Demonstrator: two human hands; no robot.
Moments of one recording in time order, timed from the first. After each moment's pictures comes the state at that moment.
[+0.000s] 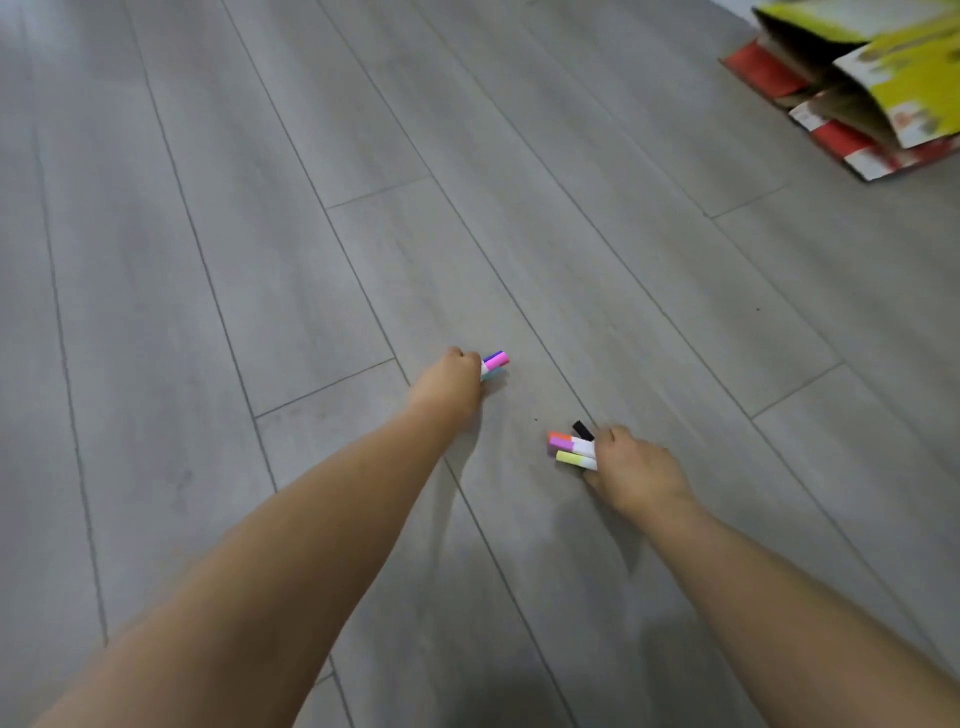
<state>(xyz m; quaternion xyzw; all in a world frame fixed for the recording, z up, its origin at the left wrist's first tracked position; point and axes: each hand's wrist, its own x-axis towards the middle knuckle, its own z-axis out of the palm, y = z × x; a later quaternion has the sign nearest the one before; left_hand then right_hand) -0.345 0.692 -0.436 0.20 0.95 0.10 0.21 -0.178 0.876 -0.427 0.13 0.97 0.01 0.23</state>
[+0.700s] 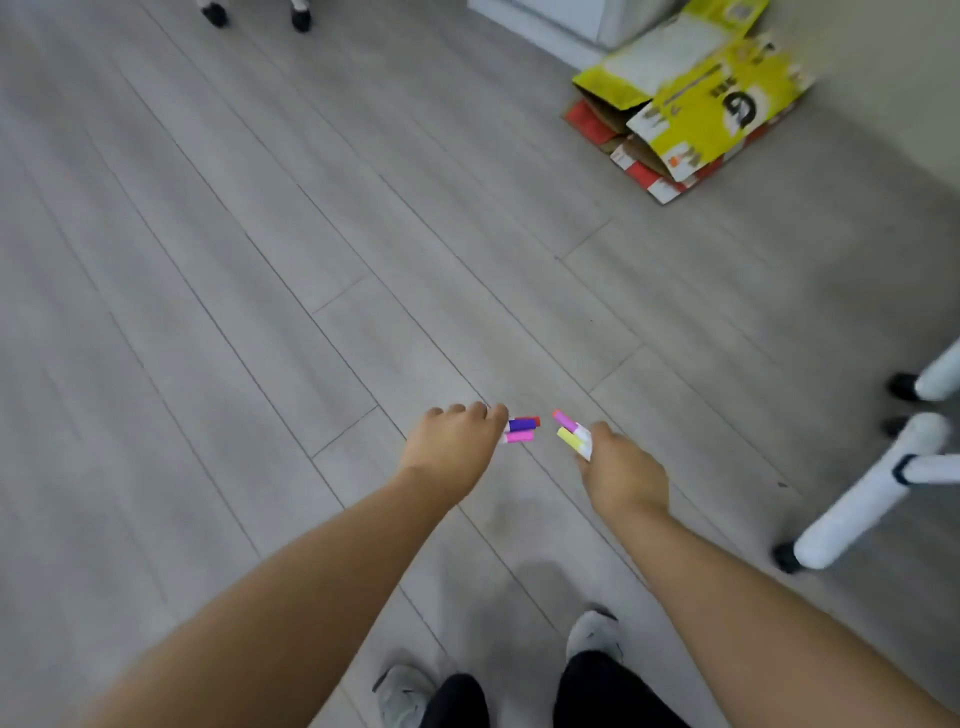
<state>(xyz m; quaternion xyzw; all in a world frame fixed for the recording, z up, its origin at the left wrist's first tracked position) -0.203 0.740 -0.010 0.47 0.87 -0.07 0.16 -0.066 0.906 -0.045 0.34 0.91 -0.14 0.18</state>
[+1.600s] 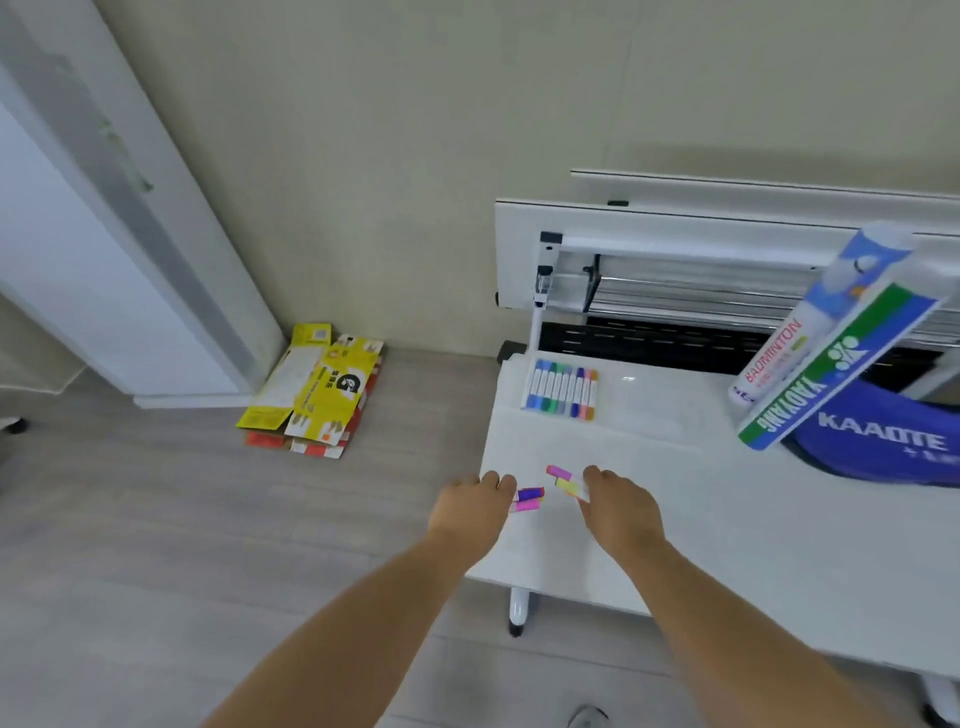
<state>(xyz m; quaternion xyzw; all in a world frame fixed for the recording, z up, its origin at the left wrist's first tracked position) 0.141 1.167 0.462 0.74 0.67 -0.10 0.06 0.346 1.229 0.458 0.58 0.81 -0.08 0.06</state>
